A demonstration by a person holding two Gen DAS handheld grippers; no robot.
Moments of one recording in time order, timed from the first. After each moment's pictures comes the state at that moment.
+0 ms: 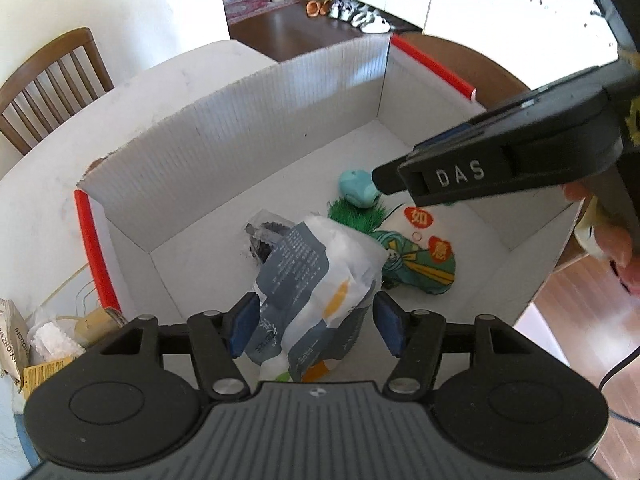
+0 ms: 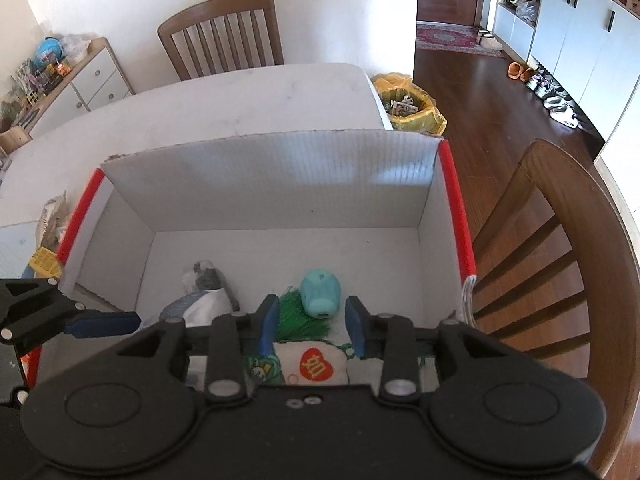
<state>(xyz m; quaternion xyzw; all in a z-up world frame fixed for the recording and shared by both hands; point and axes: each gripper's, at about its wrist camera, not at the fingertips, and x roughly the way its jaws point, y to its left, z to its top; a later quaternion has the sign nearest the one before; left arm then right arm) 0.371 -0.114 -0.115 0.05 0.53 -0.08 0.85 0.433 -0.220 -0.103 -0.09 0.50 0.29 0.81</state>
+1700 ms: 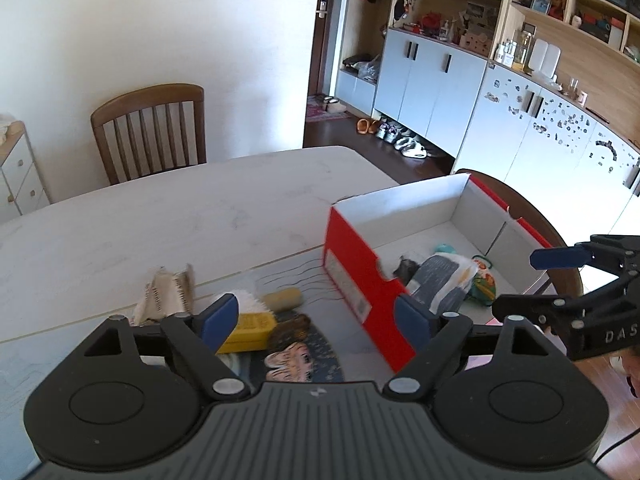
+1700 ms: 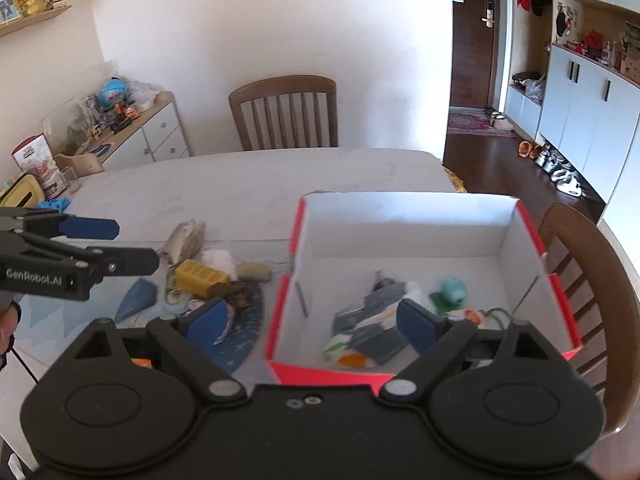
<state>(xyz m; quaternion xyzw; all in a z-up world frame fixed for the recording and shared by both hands) 0.219 0.071 -0.021 -0.03 0.37 -0.03 0.93 0.251 -0.151 -0.025 -0.06 0.38 0.31 0.87</state>
